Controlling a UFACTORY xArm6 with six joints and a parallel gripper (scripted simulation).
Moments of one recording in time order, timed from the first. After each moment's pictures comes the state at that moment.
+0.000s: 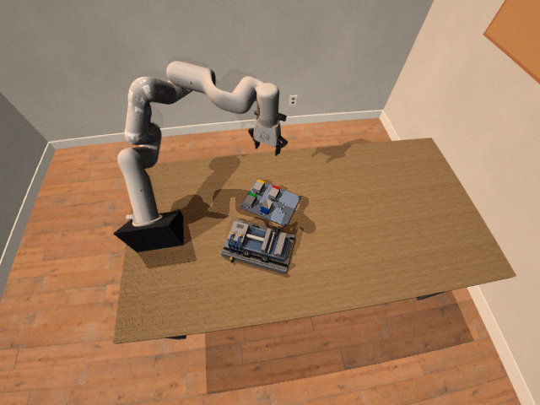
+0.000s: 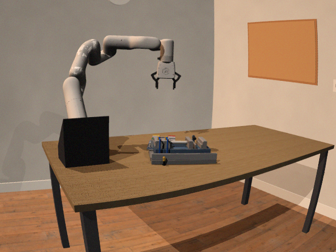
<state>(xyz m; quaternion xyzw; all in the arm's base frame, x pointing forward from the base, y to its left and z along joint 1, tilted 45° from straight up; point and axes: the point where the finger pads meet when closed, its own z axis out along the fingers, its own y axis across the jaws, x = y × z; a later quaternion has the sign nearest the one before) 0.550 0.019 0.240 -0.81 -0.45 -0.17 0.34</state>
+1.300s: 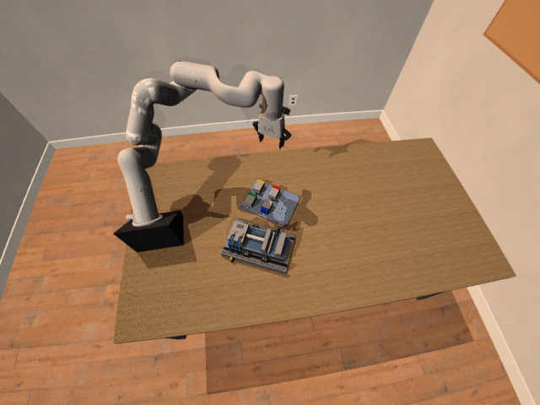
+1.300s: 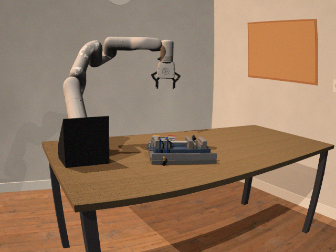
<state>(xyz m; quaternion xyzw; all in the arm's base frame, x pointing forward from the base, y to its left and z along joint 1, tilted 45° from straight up) 0.572 0.046 0.266 -0.81 -0.45 -0.17 0.34</state>
